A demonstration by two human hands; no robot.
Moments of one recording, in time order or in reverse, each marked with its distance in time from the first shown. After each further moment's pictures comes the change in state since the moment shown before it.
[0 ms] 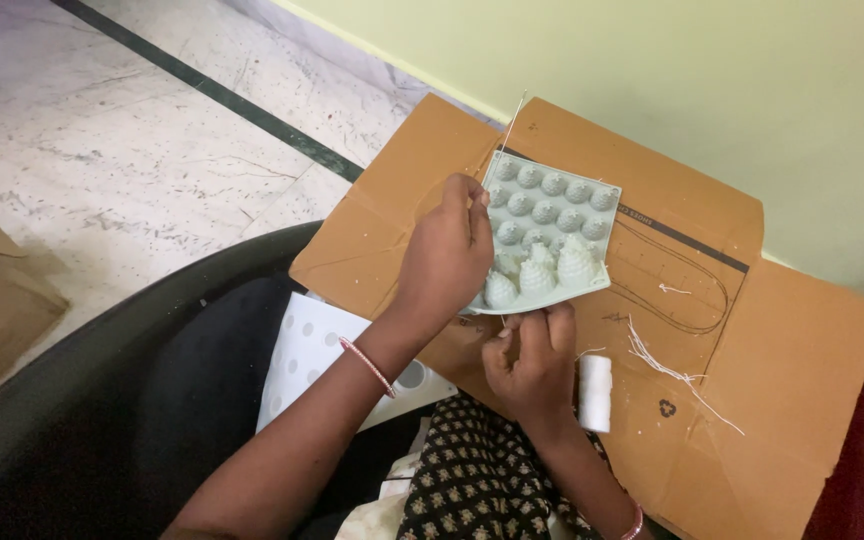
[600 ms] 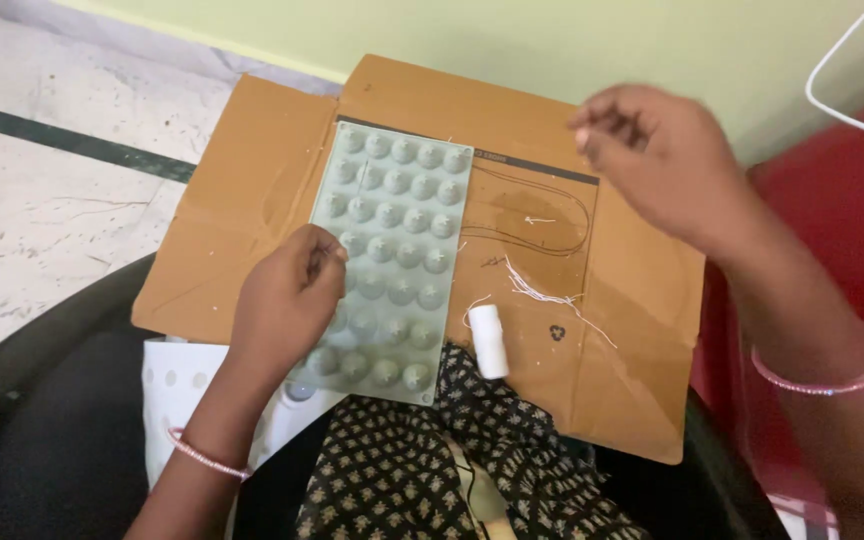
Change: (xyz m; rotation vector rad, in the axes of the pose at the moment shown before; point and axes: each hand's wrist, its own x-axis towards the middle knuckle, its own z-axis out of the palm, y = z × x) left_hand -0.028 0.003 -0.024 0.035 -0.346 -0.120; right_hand 0.132 0.117 -0.192 0.119 -0.410 0.428
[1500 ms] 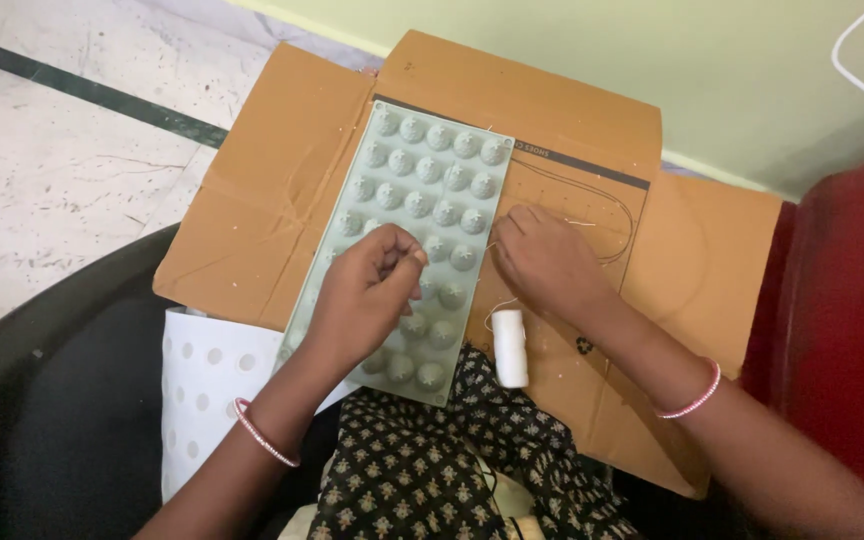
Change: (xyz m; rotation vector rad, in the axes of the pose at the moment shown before) left_hand 0.003 -0.003 0.049 -0.514 -0.162 -0.081; right_hand -0.016 0.058 0.151 -0.552 -0.102 -0.436
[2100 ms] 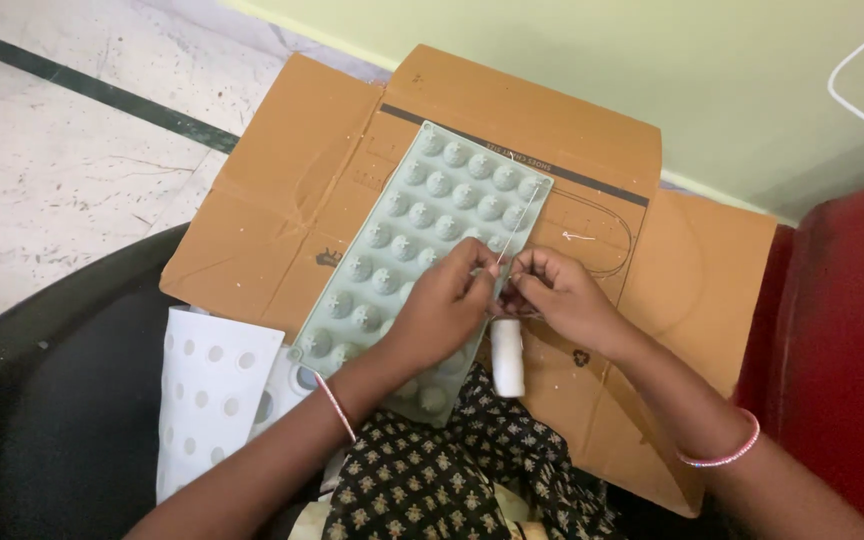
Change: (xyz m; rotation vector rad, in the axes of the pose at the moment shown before) left_hand 0.022 -0.030 0.067 -0.050 -0.157 0.162; right_hand -0.046 0.025 0.030 1.387 -0.197 0.595
